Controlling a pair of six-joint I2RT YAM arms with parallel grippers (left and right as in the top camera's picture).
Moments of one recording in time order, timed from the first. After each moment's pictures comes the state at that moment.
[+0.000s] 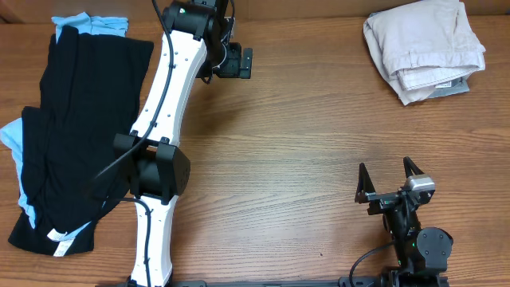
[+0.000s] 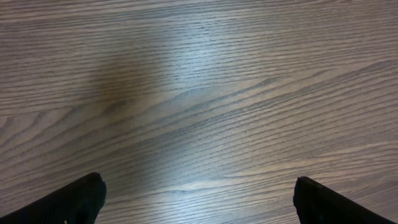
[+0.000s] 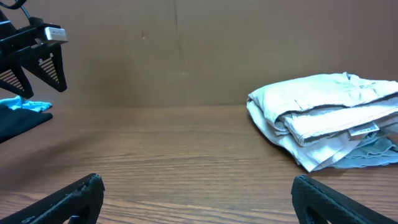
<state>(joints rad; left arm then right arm) -0.27 2.36 2.49 -1.41 0.14 -0.21 -0.04 0.01 0.02 -0.02 -0.19 0.07</state>
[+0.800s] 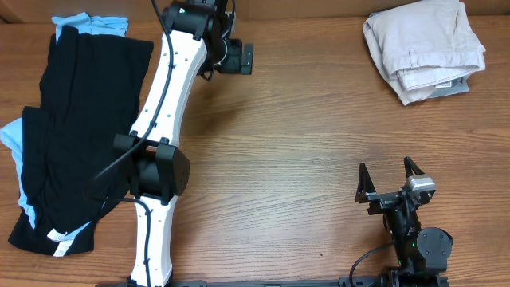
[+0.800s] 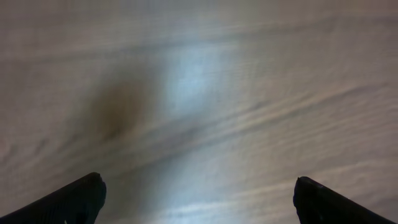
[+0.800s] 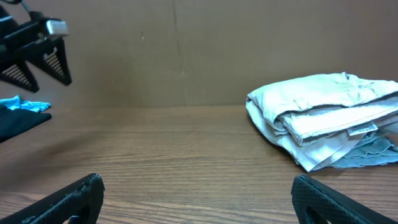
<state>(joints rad) -0.27 2.35 2.49 -1.33 0.14 -0.21 -0.04 0.01 0.02 -0.02 -0.19 0.07</state>
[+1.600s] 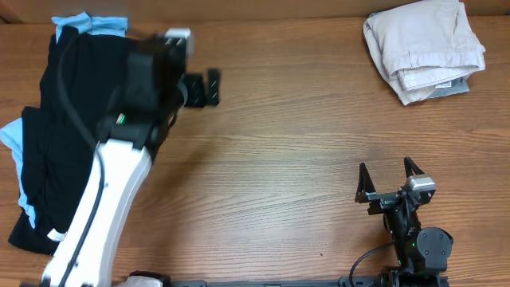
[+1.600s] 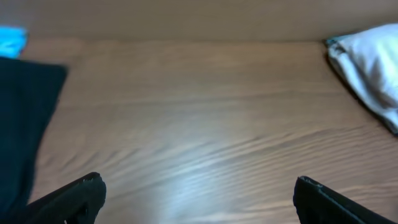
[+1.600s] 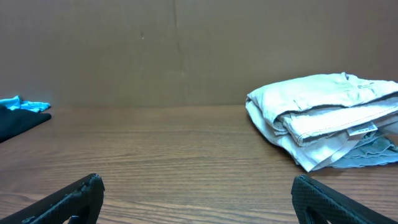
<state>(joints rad) -0.16 1.38 1.21 -0.45 0.11 -0.17 -0.04 0.01 0.02 -0.02 -0.19 0.07</state>
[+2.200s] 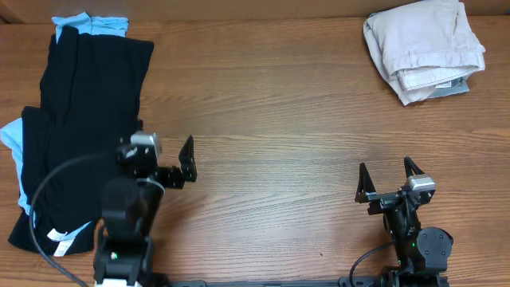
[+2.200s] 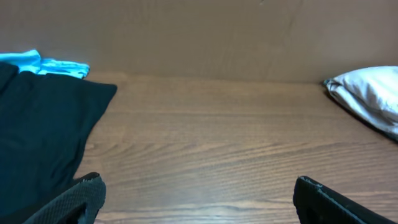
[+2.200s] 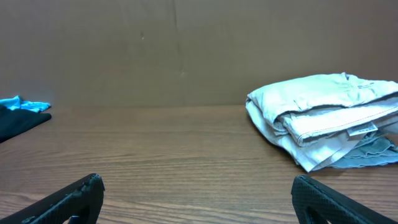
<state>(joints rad) -0.07 0.65 0.37 0.04 0.11 -0.15 -0.04 0.01 0.02 -0.02 -0.19 0.07</state>
